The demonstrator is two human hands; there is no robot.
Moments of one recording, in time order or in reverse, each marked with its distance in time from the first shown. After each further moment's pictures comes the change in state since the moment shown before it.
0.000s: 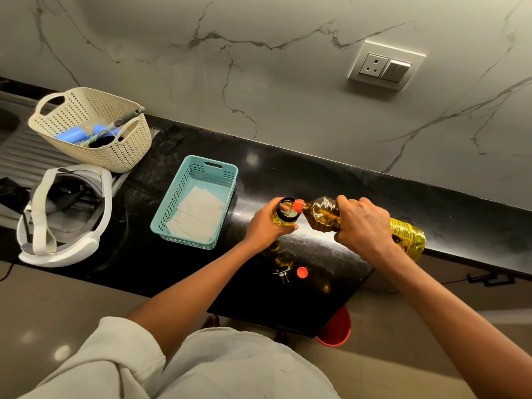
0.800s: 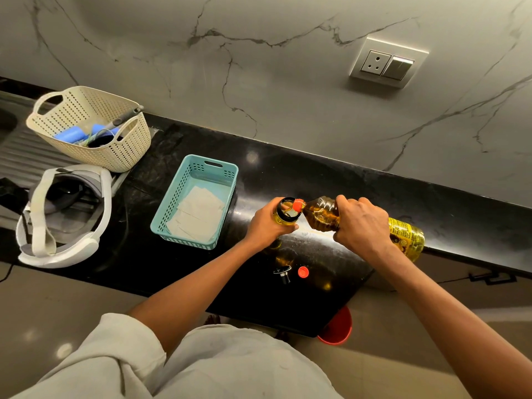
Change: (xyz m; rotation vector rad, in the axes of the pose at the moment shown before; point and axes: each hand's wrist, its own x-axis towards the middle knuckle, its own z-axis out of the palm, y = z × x) left_hand 0.005 -0.005 0.000 0.002 -0.015 0.011; right_hand 0.004 -0.005 0.005 0.020 -0.014 0.028
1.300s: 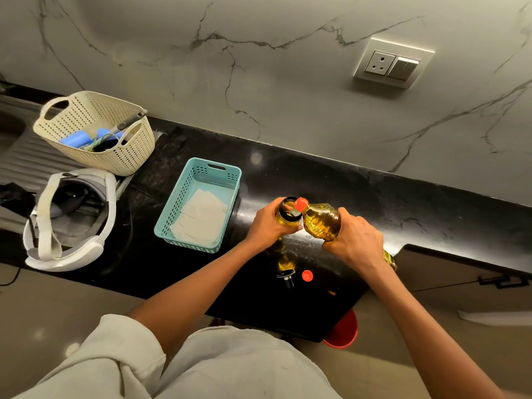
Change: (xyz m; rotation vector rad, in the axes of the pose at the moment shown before) left_hand 0.005 0.004 -0.007 -0.039 0.013 0.033; right_hand -0.006 -0.011 0.030 0.364 -0.111 0.116
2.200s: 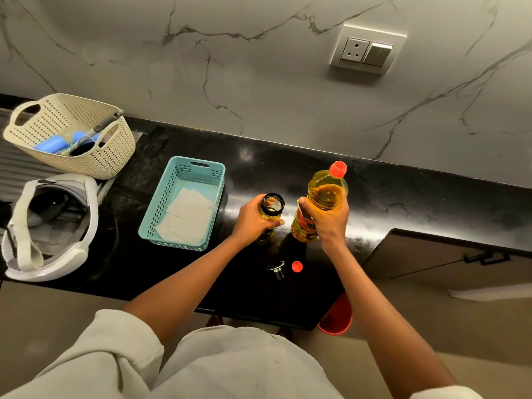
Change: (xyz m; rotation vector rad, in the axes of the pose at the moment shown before) left_hand 0.007 -0.017 0.003 0.083 0.038 -0.021; right_hand 0.032 -0.006 0.057 1.238 0.385 0.193
